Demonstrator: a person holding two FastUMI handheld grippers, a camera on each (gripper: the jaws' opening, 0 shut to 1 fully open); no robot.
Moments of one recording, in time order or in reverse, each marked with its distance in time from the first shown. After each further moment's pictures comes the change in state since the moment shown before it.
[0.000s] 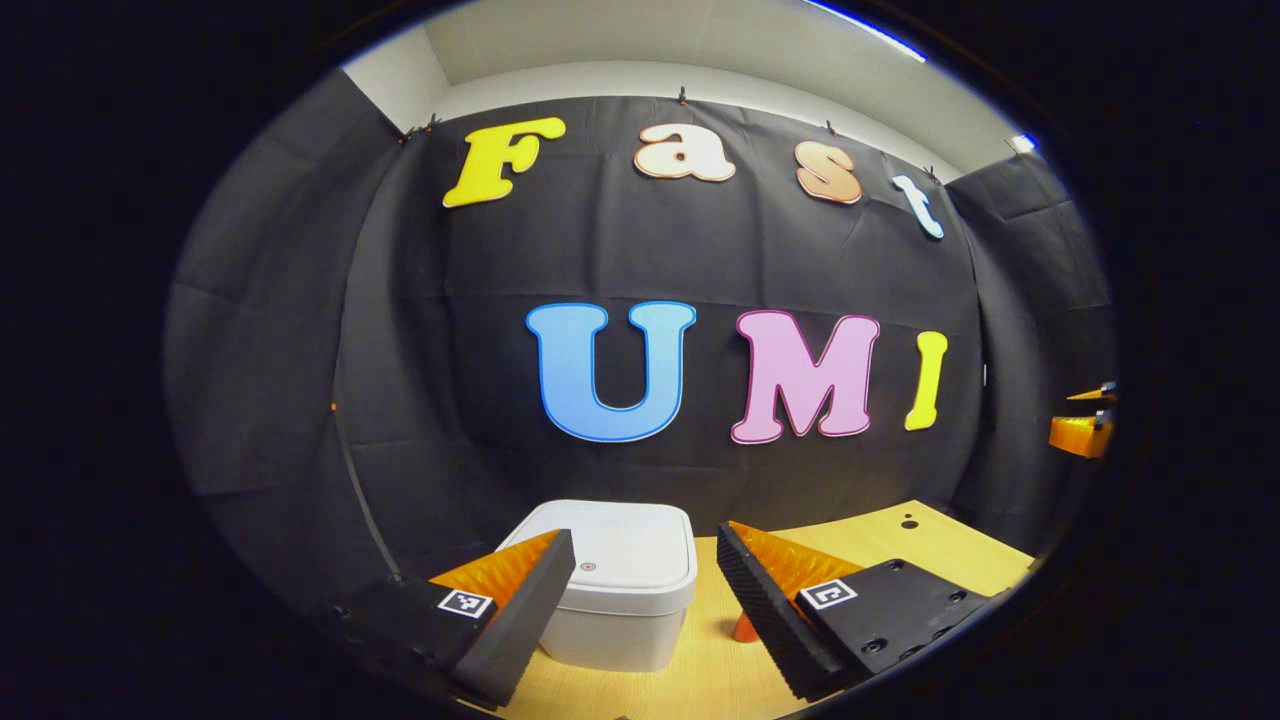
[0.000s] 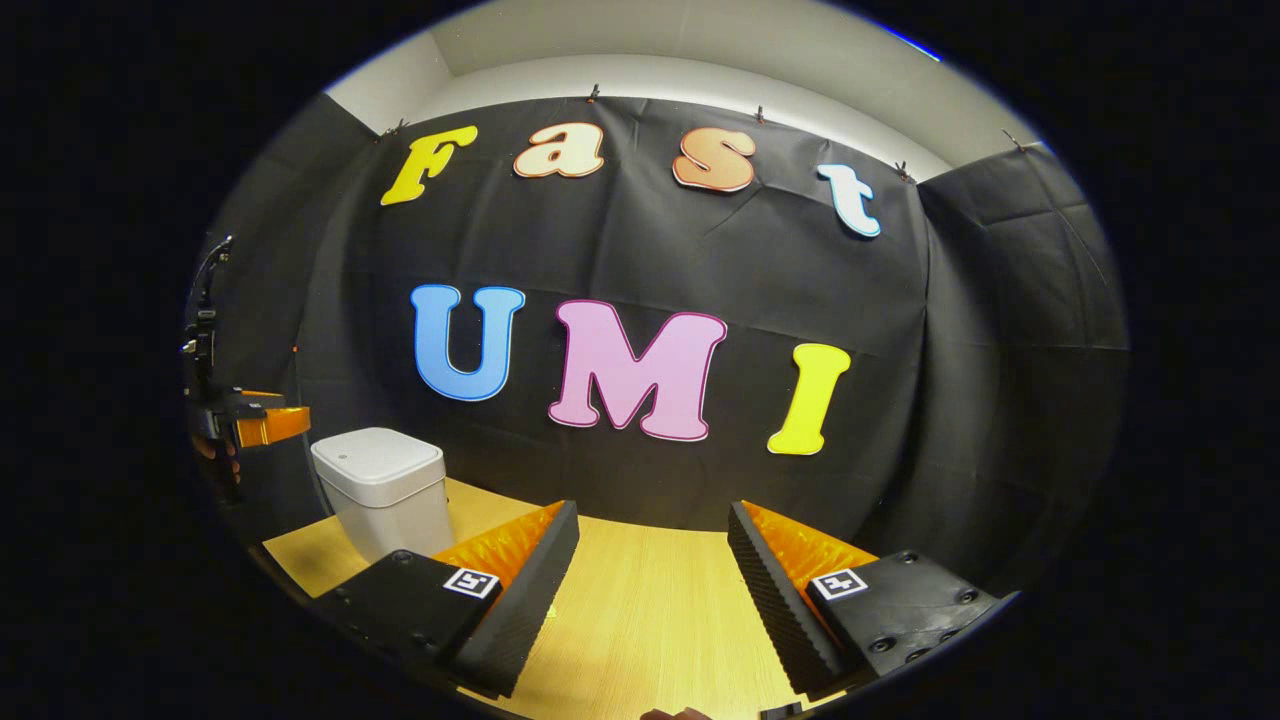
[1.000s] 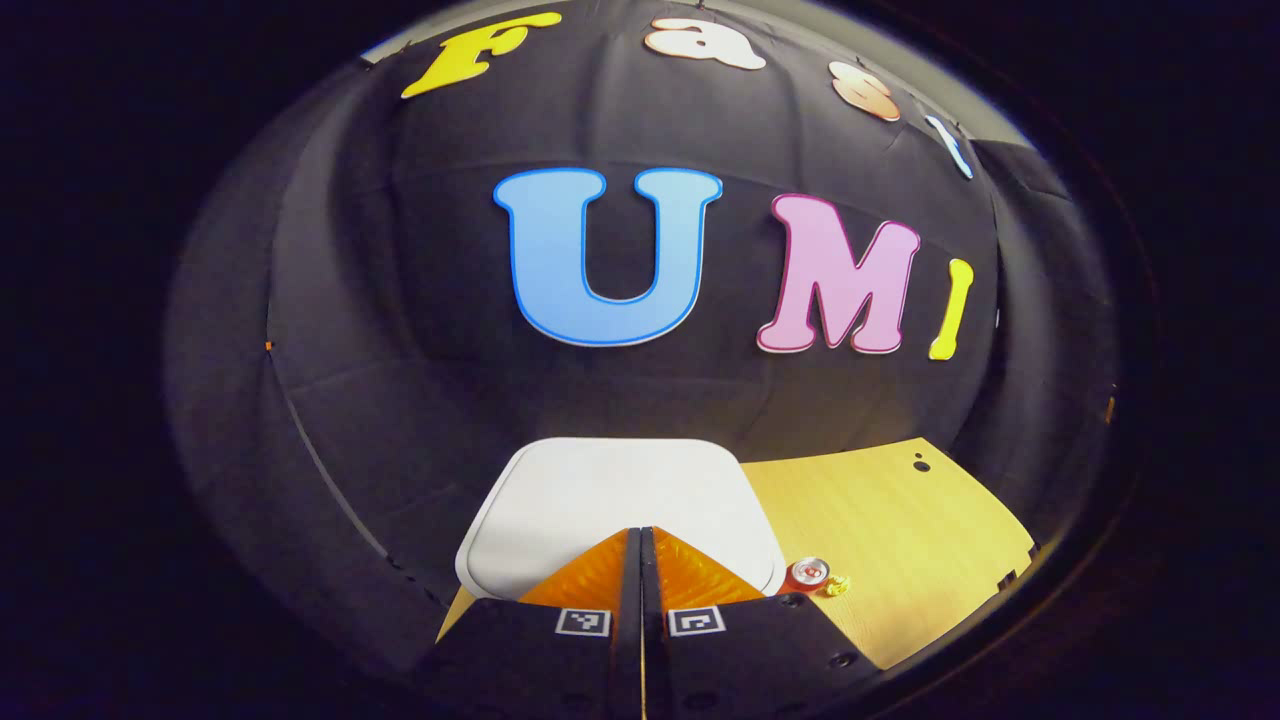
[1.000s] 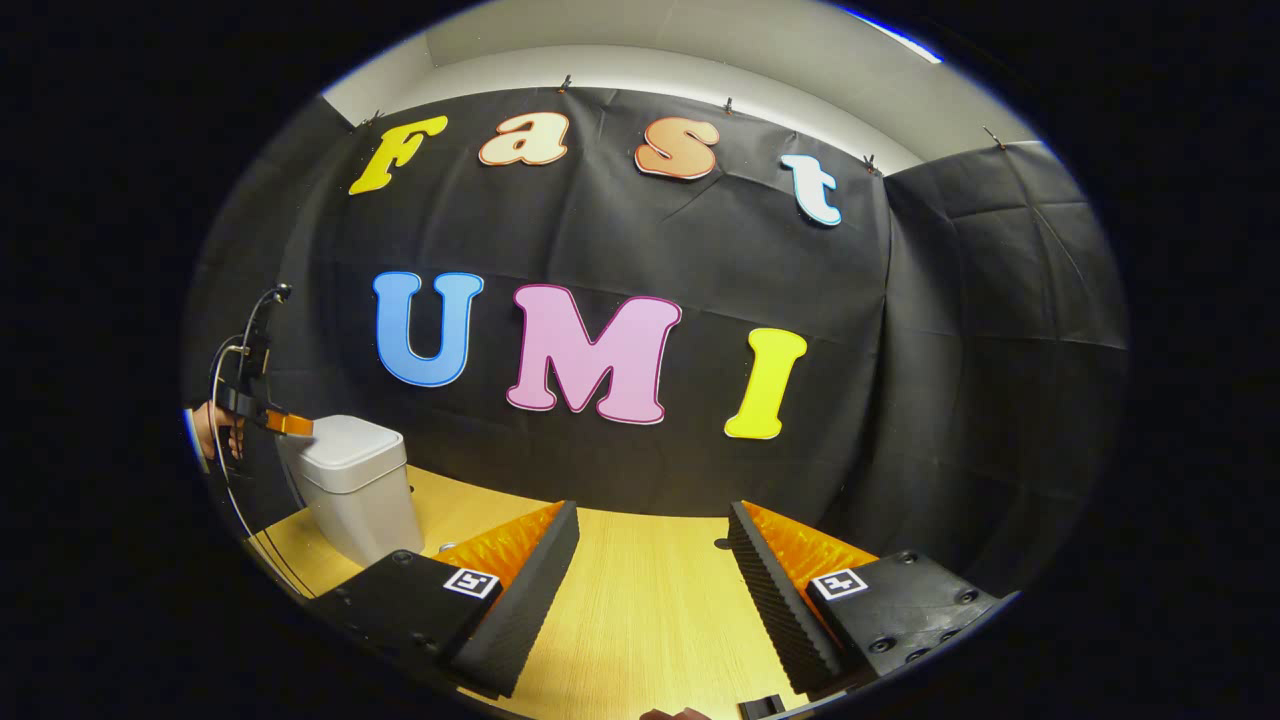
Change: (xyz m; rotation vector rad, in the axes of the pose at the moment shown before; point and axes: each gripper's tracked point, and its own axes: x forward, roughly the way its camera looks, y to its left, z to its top) left arm 0.113 0.039 -0.101 -0.038 0.371 -0.061; right arm -0.013 -0.042 -0.015 -0.002 0.040 -0.111
